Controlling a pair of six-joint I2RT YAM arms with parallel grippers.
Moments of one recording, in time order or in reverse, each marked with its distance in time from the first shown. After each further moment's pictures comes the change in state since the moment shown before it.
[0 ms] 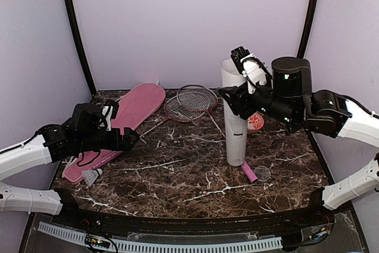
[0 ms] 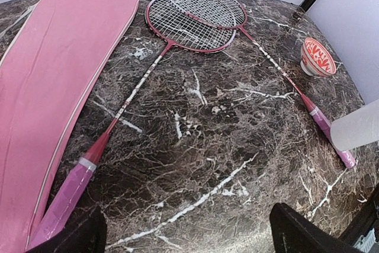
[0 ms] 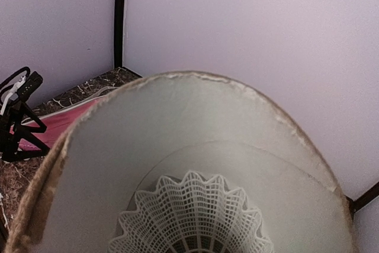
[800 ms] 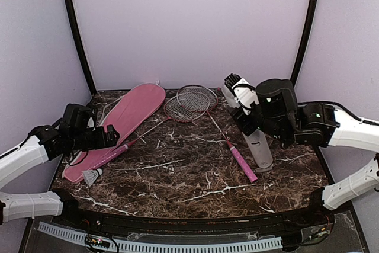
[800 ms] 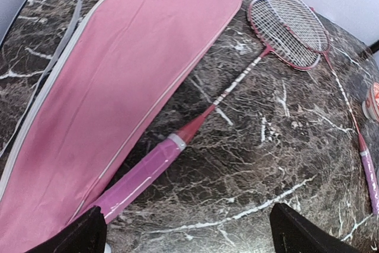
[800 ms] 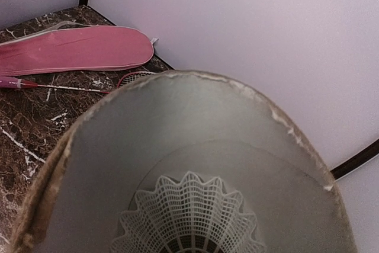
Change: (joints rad) left arm 0.210 -0.061 -0.019 -0.160 -0.049 -0.091; right arm 0.000 0.000 -0.114 -0.066 0.169 -0.128
